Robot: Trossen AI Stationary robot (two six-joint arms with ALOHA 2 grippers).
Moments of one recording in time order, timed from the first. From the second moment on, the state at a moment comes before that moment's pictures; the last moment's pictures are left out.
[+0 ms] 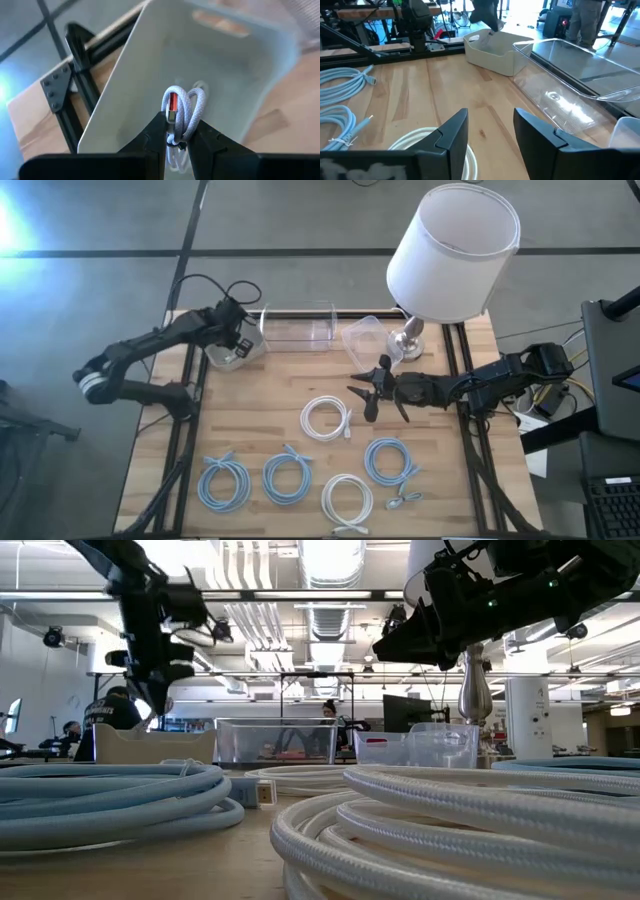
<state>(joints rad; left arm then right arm) 0.76 1.18 0.86 -0.84 -0.37 -0.18 0.06 1.37 0.49 0.63 0.37 0.13</state>
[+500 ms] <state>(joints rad) 0.79 1.44 0.86 -0.83 -0.29 -0.12 0.06 1.37 0.49 0.63 0.37 0.13</state>
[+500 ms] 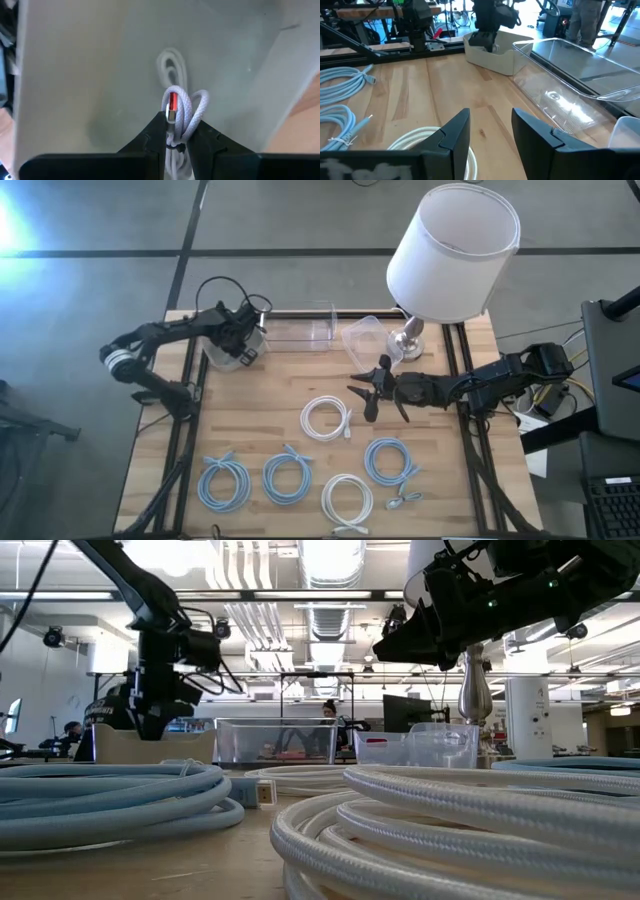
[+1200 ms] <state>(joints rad) 0.79 1.43 0.87 -0.75 -0.29 -0.06 0.06 1.37 0.49 0.63 0.37 0.13</state>
